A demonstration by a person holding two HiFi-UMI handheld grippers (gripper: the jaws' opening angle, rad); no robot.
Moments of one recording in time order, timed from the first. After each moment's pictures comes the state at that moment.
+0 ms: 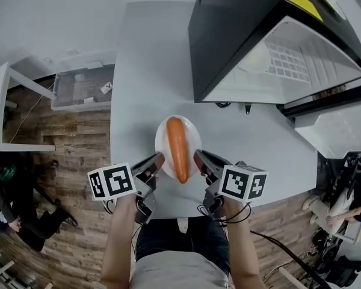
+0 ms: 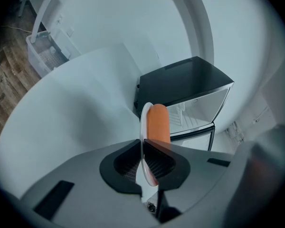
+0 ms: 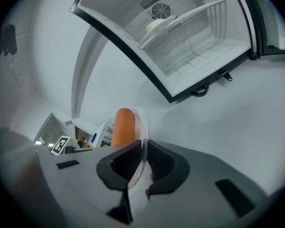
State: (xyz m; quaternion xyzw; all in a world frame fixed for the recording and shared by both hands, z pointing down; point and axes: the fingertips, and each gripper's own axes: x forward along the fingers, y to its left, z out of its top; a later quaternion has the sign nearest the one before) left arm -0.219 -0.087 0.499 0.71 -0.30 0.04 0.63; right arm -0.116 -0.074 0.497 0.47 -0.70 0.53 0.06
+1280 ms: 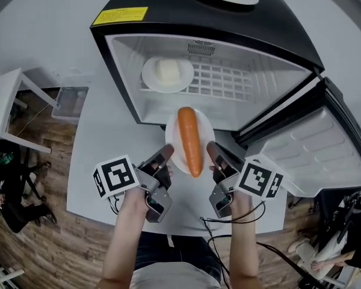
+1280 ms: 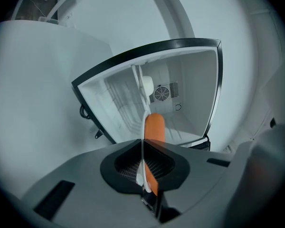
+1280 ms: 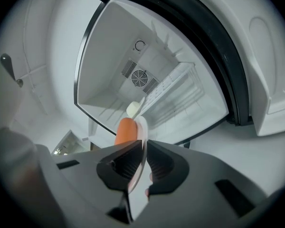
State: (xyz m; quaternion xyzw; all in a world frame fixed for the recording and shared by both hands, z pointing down) left arm 0.036 -0.118 0.400 0.69 -0.35 -0.14 0.61; right arm 0.150 -0.121 0.400 0.45 -0.75 0.49 -0.06
